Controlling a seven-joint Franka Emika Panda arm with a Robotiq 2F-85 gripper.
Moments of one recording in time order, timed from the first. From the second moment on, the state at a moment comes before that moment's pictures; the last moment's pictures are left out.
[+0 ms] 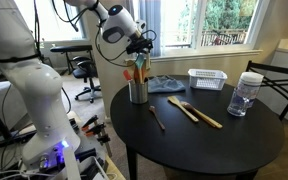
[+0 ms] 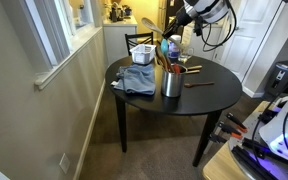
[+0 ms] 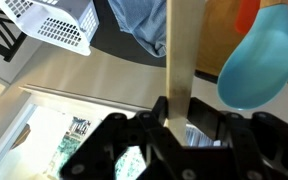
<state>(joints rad) 0.21 -0.10 0.06 -2.42 0.88 3.17 -1.34</state>
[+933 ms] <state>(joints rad) 0.39 -0.17 -0.07 -2.47 1.24 3.33 -1.81</state>
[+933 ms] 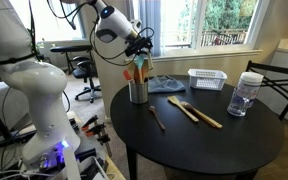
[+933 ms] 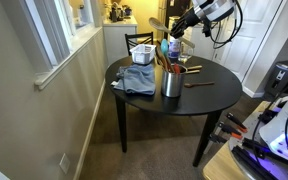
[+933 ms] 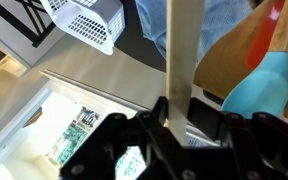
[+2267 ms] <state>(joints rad) 0.37 -0.22 -0.07 -2.65 1.04 3.34 -1.72</state>
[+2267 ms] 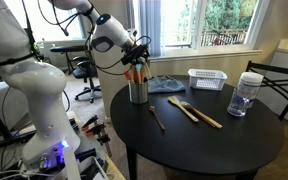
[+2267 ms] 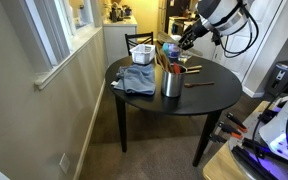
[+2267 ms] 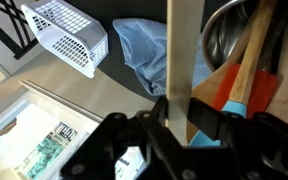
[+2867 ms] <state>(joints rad) 0.37 -0.22 -0.07 -2.65 1.04 3.34 -1.72</state>
